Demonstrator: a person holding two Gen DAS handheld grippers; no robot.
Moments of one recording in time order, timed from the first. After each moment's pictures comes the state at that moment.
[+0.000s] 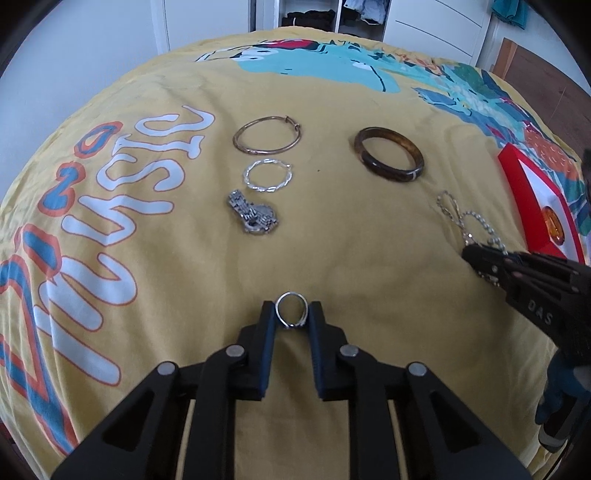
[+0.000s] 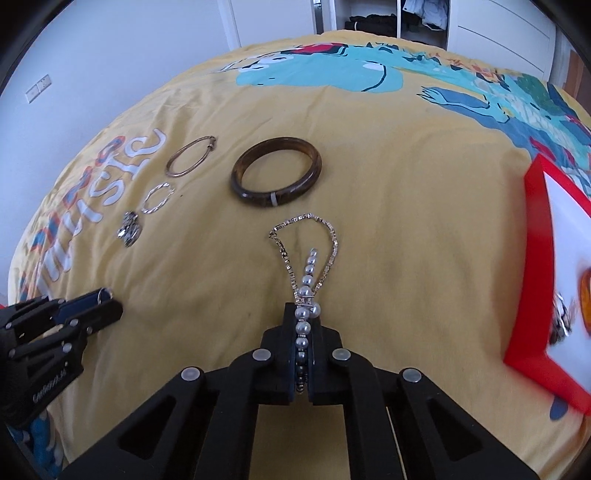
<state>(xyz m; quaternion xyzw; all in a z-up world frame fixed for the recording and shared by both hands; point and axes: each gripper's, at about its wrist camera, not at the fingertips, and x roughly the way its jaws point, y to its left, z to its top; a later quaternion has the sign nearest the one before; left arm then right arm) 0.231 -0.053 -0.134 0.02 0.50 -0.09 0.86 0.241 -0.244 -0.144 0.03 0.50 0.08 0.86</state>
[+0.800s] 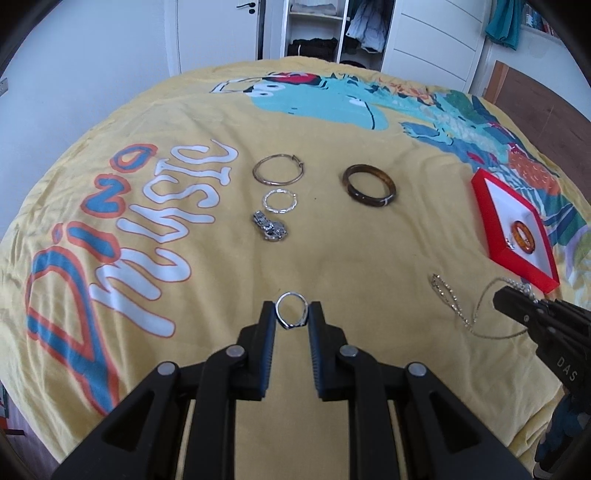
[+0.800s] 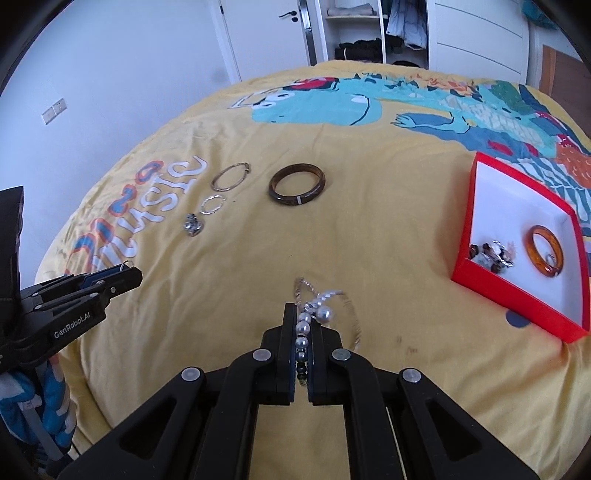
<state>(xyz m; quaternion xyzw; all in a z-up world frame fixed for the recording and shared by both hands) 0.177 -0.035 -0.076 0.01 0.46 -0.09 0.89 0.144 -0.244 -0.080 0.05 0.45 0.08 0.89</state>
